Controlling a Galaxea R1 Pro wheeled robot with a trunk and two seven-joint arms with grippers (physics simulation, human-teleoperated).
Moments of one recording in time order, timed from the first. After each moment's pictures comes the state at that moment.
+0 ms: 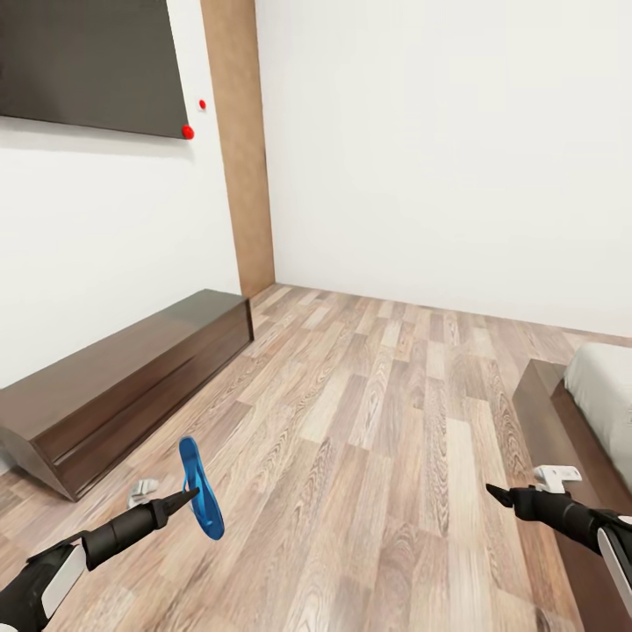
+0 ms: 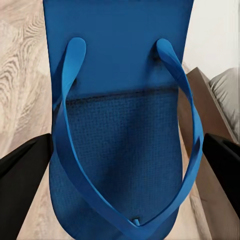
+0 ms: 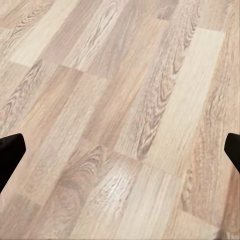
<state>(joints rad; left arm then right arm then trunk) -0.48 0.33 0.13 -0.54 0.43 0.21 -1.04 -0.25 -0.32 -0.35 -1.29 -0.01 0.62 0.56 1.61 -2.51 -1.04</state>
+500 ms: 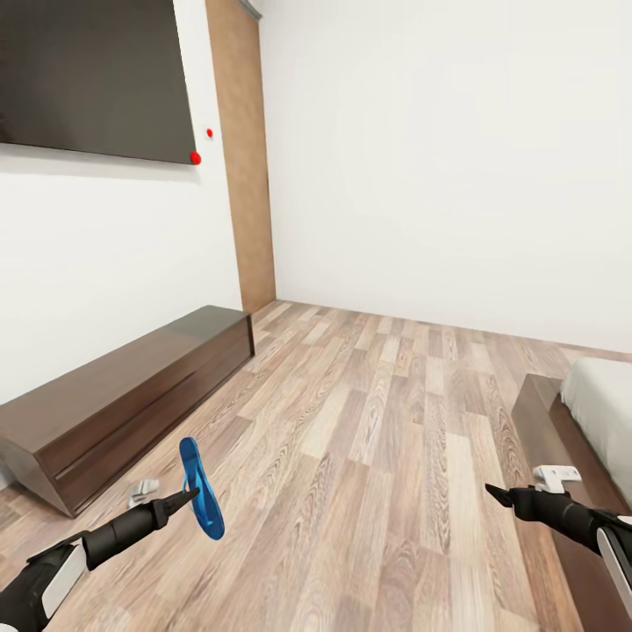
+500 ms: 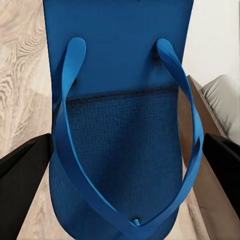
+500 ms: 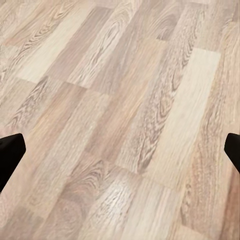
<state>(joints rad) -0.48 0.33 0.13 -0.54 0.43 0.21 -1.04 -0.25 -0.32 -0.35 -1.29 -0.01 0.62 0.56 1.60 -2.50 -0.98</state>
